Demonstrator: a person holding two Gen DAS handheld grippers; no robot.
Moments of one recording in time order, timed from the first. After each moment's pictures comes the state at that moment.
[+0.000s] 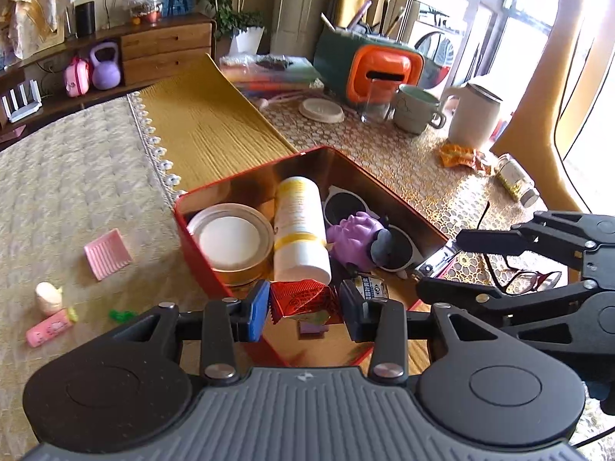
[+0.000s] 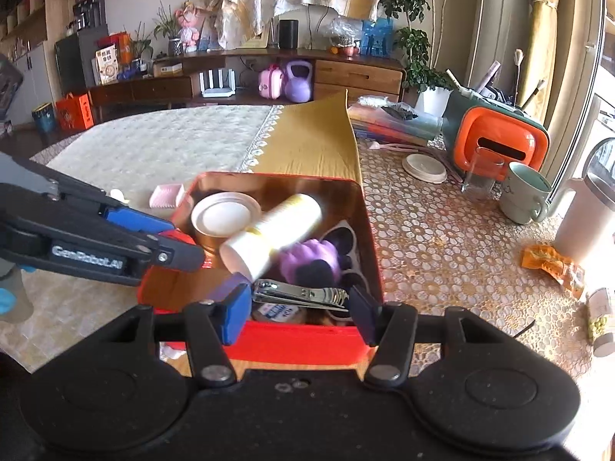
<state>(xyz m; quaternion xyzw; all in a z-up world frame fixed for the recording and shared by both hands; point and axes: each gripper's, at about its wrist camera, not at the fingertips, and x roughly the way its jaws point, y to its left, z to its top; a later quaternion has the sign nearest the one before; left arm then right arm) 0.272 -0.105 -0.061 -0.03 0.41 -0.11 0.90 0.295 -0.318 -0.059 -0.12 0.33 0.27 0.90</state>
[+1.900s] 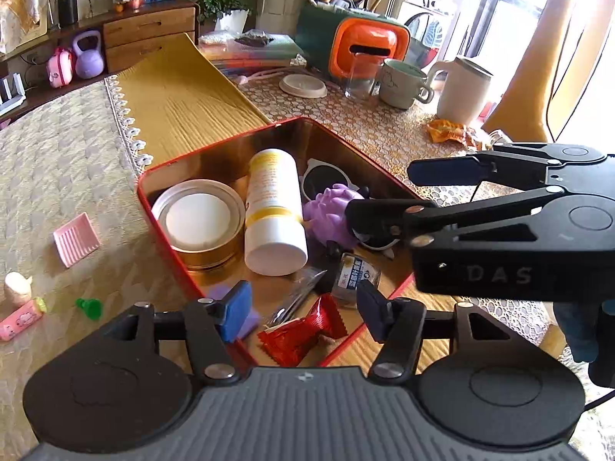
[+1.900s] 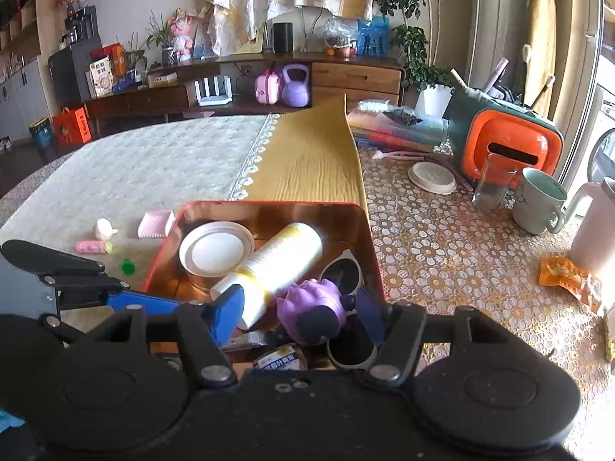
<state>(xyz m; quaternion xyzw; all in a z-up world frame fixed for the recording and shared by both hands) 0.270 -0.118 -0.077 -0.03 0.43 -0.13 0.89 0.323 -0.300 -0.052 -0.09 0.33 0.28 0.90</state>
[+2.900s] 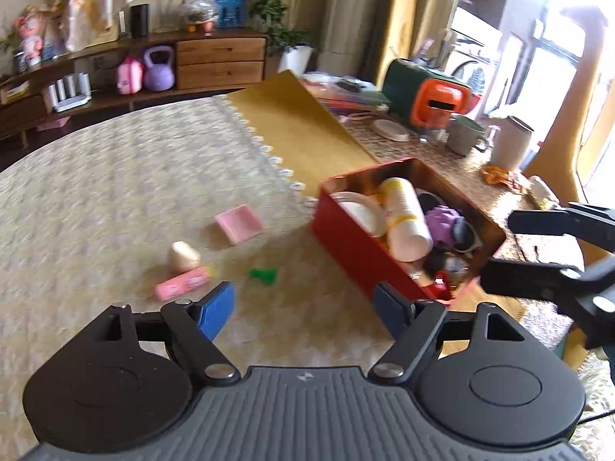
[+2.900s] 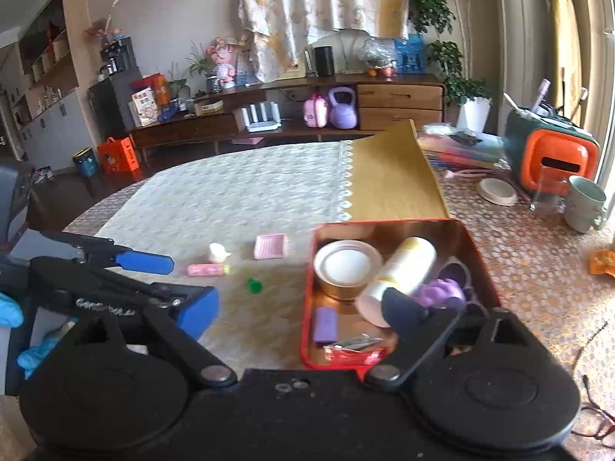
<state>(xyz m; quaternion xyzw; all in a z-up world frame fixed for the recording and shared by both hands) 0.197 0.016 -0.044 -0.06 0.38 -0.05 0.92 0.245 -0.242 -0.023 -0.04 0.31 0.34 0.89</state>
